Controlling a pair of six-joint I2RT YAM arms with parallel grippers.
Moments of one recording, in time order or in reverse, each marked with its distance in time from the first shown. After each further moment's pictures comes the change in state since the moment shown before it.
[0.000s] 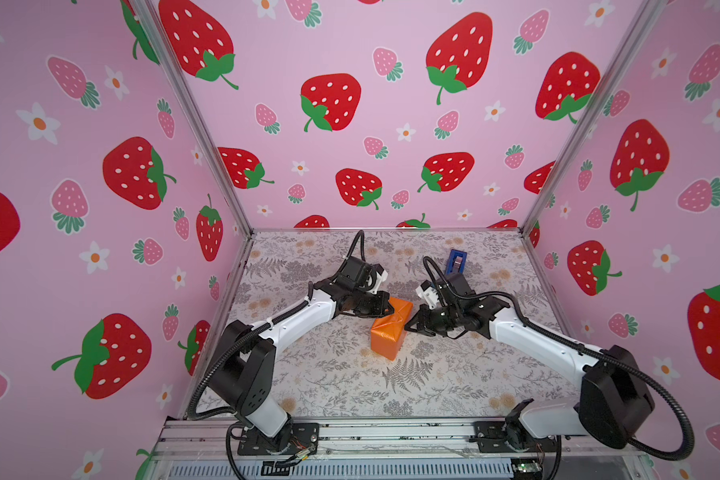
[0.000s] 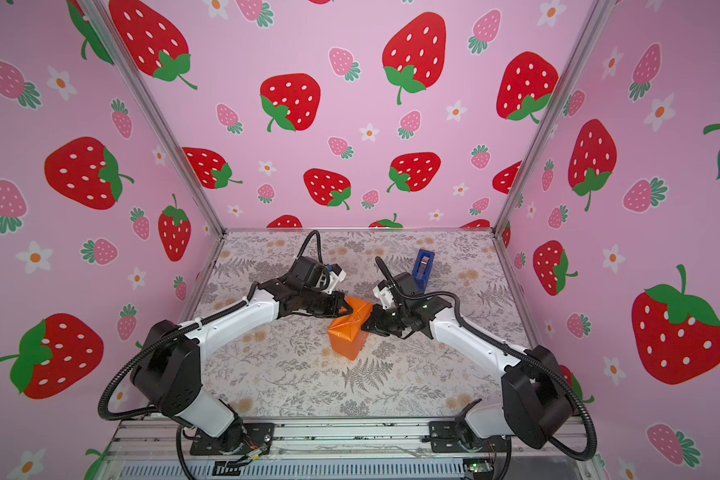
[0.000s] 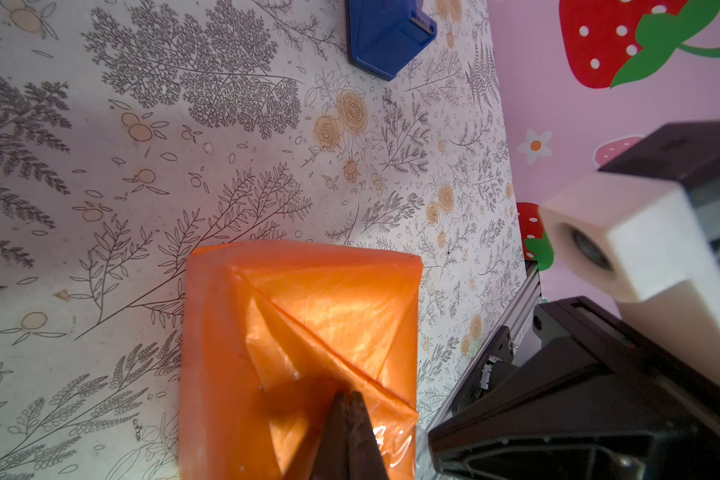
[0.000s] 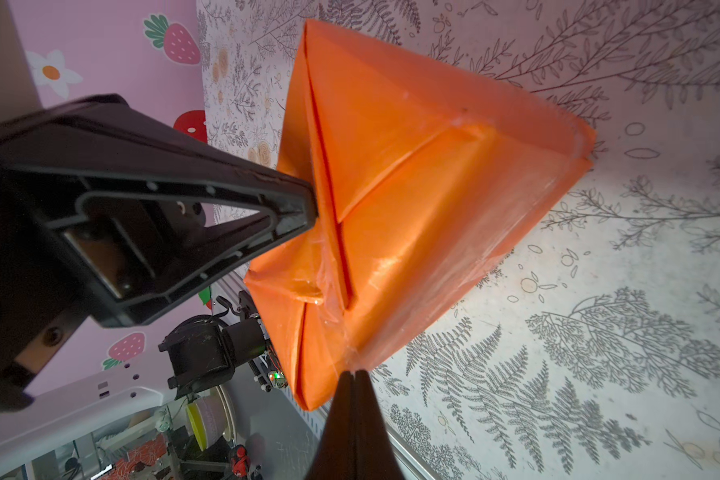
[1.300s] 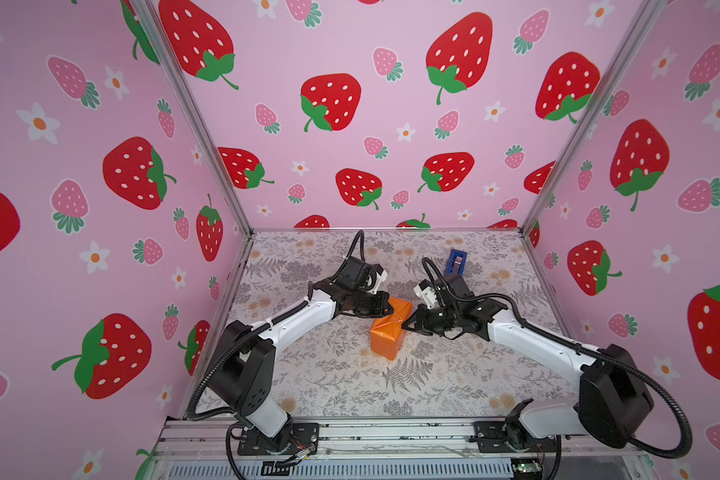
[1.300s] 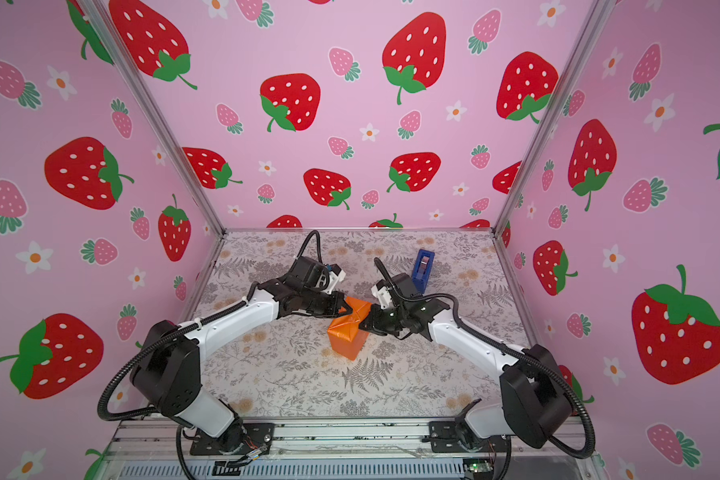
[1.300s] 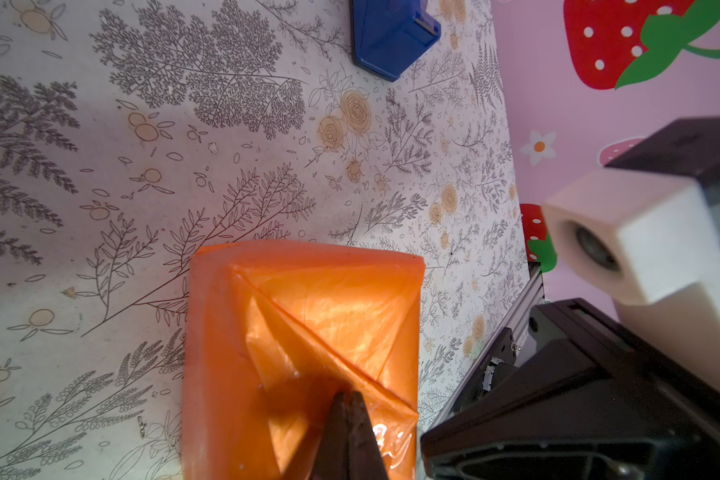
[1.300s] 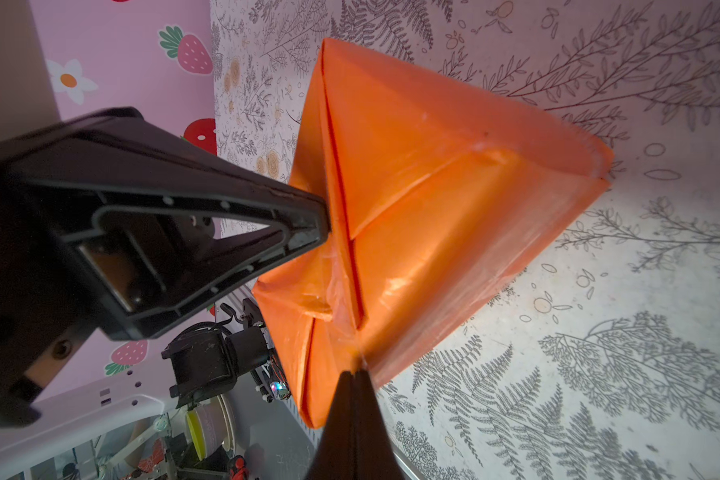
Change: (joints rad) left arm 0.000 -0.002 0.000 -0.006 -0.010 0.000; right arm 0.010 -0.001 -0.021 0.053 0.016 0.014
